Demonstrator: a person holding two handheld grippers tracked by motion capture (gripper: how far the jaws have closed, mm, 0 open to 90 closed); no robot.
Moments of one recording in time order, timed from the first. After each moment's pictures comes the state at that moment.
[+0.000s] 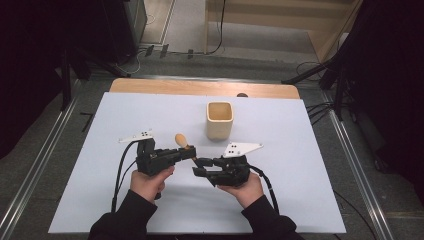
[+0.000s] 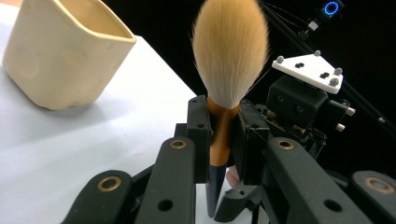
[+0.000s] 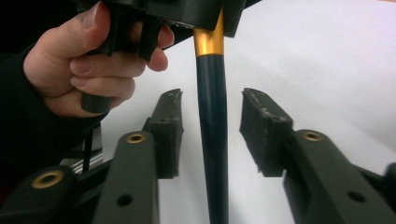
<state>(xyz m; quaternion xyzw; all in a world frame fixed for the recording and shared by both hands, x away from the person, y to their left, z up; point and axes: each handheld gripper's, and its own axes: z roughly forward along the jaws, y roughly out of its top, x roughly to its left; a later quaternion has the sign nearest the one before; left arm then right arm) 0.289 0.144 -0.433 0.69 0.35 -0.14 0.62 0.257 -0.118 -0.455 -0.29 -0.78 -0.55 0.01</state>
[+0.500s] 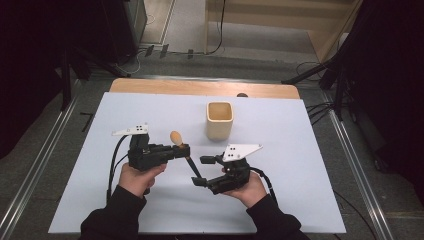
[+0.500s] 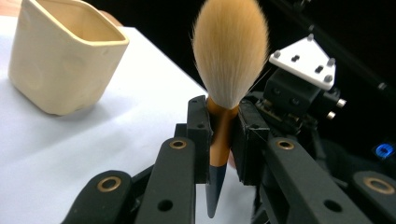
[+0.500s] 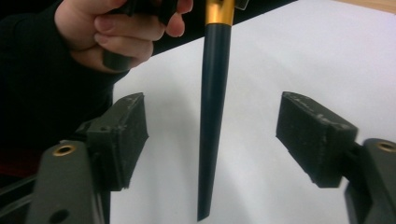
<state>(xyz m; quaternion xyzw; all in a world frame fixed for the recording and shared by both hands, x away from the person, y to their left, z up) 0.296 0.156 -0.412 0.73 0.31 -0.13 0.59 0.255 -0.118 -0.453 -0.24 -0.79 -0.56 0.01</state>
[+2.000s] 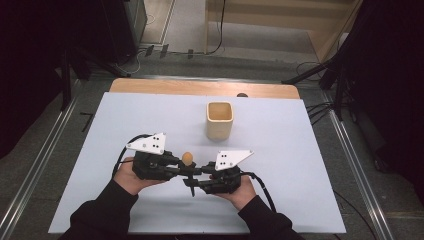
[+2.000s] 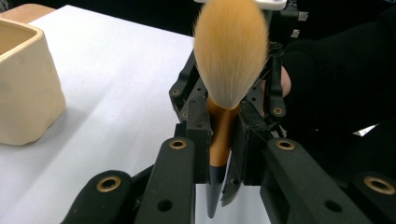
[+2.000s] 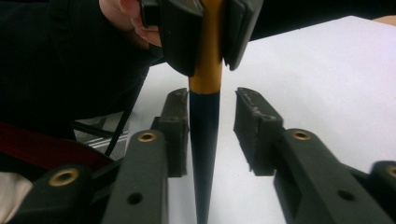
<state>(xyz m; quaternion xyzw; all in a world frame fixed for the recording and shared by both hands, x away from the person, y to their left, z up) 0.282 0.138 -0.400 0.85 0.08 -0.07 0.52 0.252 -0.099 -0.468 -0.17 -0.79 -0.59 0.02</state>
